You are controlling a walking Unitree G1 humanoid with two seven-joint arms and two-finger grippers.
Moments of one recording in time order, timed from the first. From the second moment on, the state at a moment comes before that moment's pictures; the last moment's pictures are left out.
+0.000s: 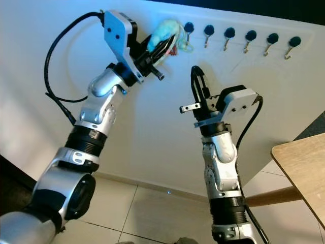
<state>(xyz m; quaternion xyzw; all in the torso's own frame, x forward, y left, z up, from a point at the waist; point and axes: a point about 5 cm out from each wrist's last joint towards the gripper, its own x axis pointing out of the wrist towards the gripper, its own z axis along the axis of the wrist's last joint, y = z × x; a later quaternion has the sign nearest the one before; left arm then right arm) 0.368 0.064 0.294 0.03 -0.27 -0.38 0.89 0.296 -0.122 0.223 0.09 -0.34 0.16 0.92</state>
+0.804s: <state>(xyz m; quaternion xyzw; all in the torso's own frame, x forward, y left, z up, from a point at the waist) 0.371 0.070 0.267 0.02 -0.18 -0.41 0.89 0.295 -0.122 0.222 0.09 -0.34 0.16 0.92</state>
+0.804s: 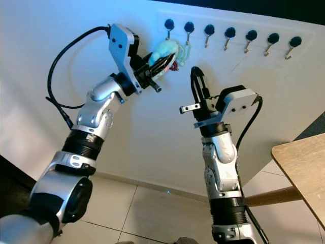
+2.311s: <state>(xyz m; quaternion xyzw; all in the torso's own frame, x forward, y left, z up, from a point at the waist) 0.342 0.085 0.261 -0.03 -0.21 -0.48 0.85 0.294 -0.120 0.224 0.09 -0.34 0.17 0.92</state>
